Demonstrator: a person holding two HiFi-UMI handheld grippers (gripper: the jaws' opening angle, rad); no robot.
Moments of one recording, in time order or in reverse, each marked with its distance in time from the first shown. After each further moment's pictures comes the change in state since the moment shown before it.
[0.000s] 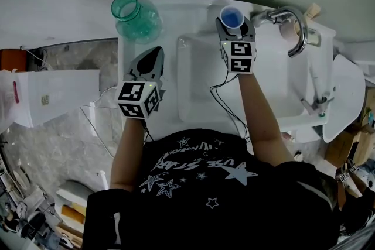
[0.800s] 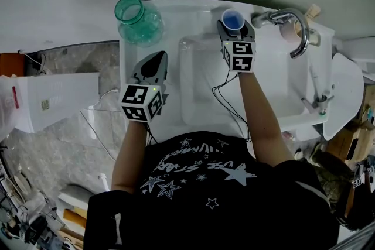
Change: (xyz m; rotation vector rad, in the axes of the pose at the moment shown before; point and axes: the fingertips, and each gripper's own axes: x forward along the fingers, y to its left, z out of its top) left arm 0.000 -0.001 -0.008 -0.018 0.015 -0.044; right arm 0.012 -0.004 -0.025 0.038 0.049 -0.022
